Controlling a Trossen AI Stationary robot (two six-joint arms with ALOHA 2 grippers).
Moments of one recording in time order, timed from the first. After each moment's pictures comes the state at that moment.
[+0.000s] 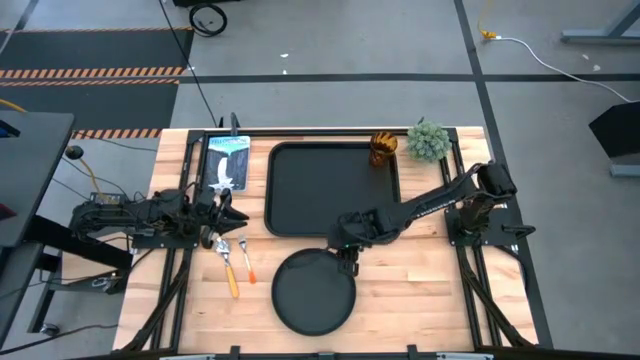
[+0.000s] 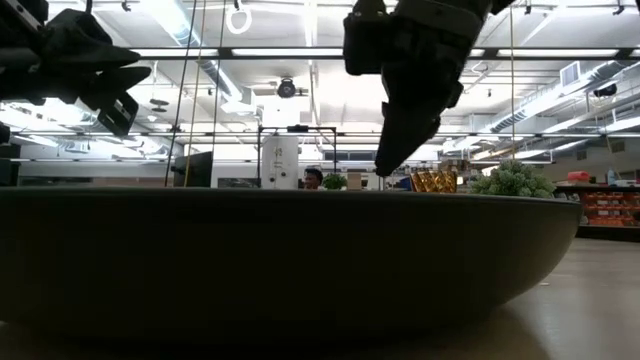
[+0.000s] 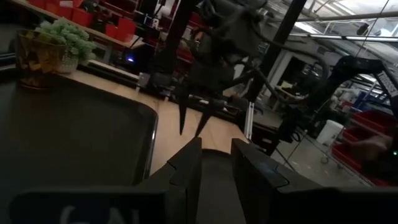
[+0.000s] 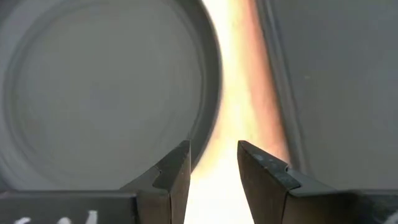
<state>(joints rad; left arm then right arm) -0.01 0.01 0.01 0.07 0.11 -0.41 0.24 1.78 1.23 -0.54 0.08 0.43</state>
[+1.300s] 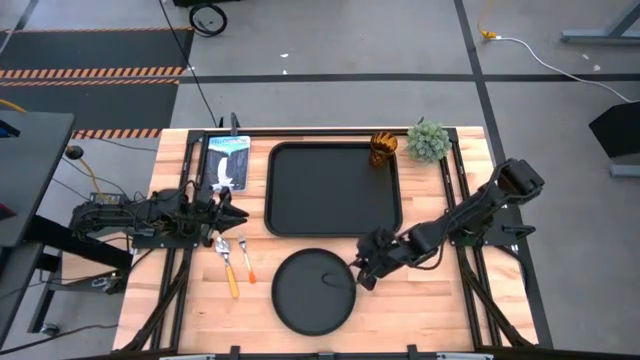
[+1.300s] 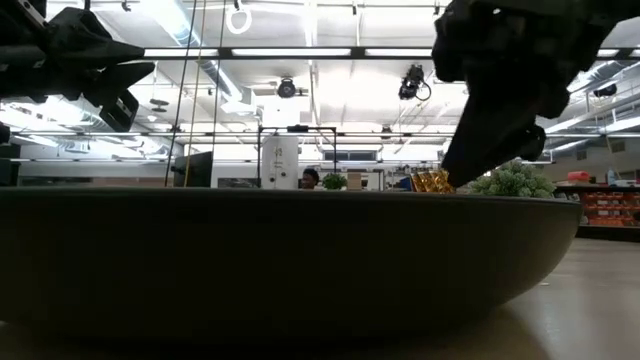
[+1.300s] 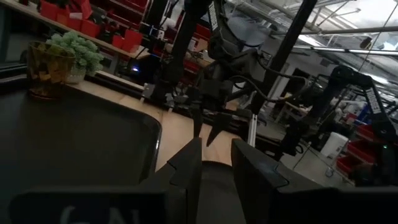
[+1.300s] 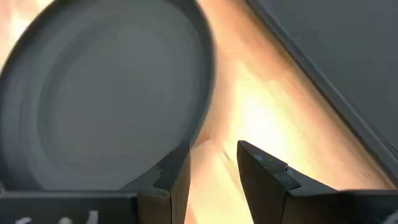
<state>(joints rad) -0.01 0.01 0.01 0.11 0.07 -0.42 0.45 1.59 0.84 -0.21 0.34 0.92</state>
